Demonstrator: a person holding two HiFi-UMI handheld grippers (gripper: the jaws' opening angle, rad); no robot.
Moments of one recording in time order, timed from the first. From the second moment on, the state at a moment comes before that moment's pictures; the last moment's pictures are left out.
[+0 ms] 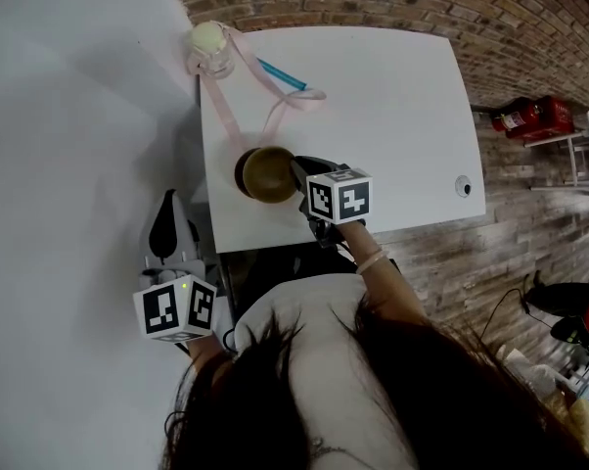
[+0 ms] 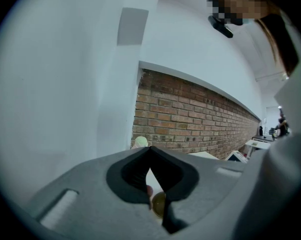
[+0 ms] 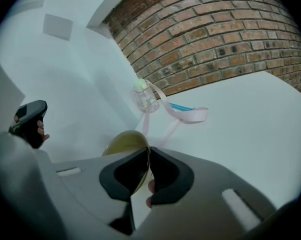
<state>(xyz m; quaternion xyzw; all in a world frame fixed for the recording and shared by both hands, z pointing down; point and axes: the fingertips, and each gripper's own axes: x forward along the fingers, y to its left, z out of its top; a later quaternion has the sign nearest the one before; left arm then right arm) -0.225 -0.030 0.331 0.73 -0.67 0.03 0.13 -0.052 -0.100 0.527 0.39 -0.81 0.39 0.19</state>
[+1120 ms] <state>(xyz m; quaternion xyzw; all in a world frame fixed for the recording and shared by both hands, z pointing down) -0.255 -0.036 0.342 0.73 -0.66 0.04 0.14 -0.079 -0.102 0.551 0.41 -0.80 0.40 0.21</state>
